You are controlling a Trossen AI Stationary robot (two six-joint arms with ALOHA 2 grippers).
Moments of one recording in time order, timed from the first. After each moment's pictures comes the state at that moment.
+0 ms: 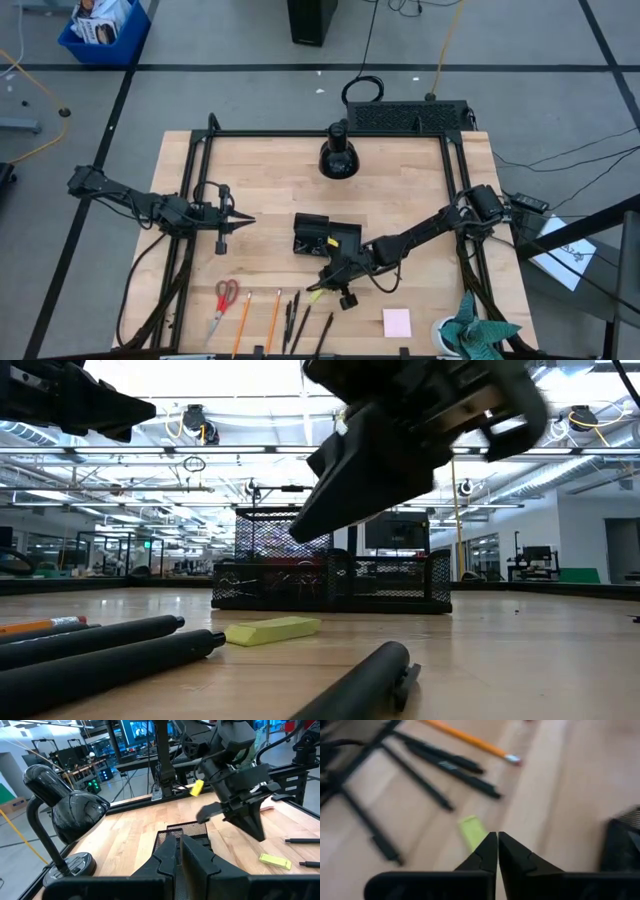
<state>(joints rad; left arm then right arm) -0.34 0.40 0.18 0.15 -0.33 0.21 0.36 1.94 1.14 0.06 -0.03 -0.03</state>
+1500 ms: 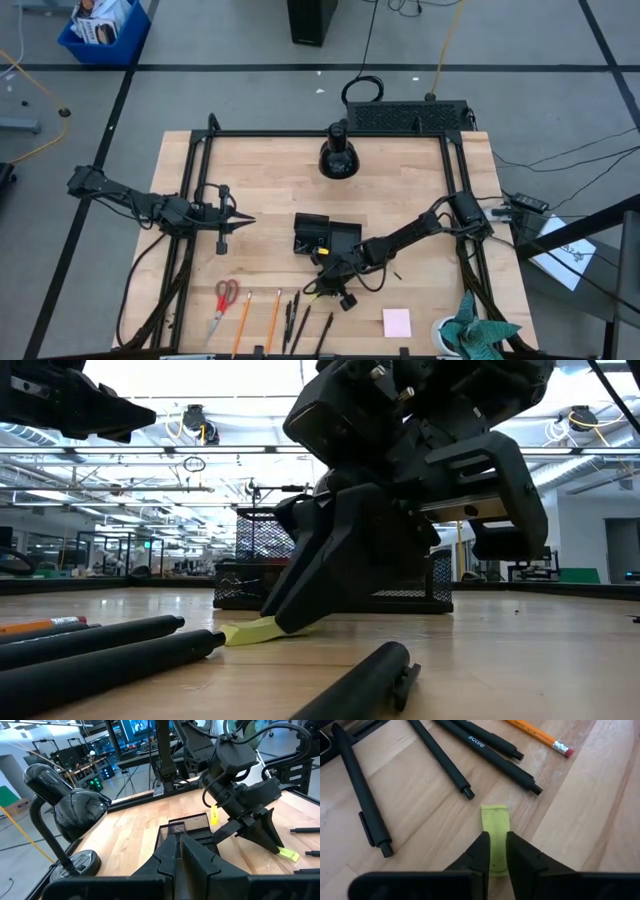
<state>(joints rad) -0.34 0.40 0.18 0.13 -0.34 0.24 0.32 2.10 1.15 0.19 -0.21 -0.19</state>
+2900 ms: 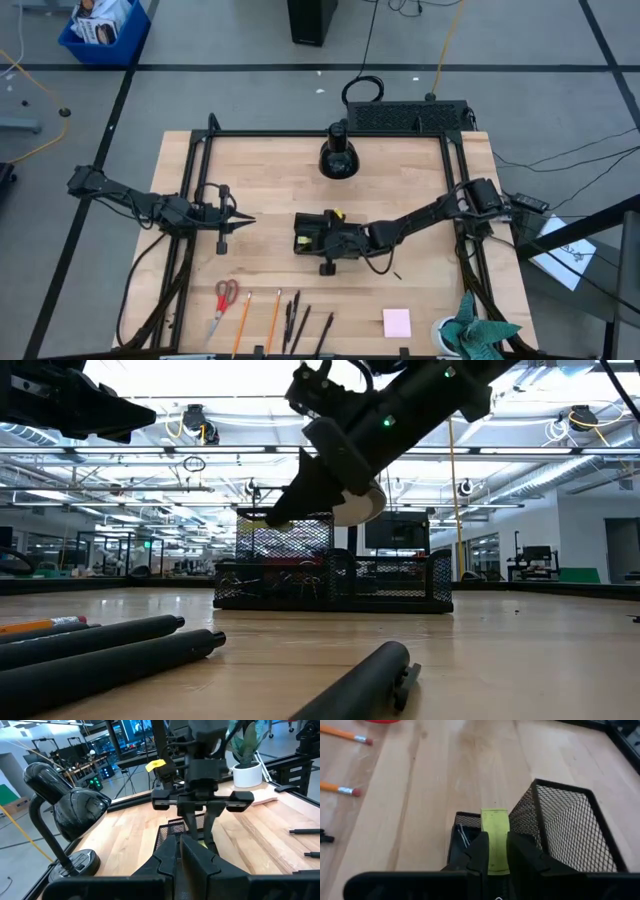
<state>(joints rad) -0.34 0.40 0.18 0.13 -0.34 0.23 0.24 1.93 1.14 0.11 0.39 0.03</state>
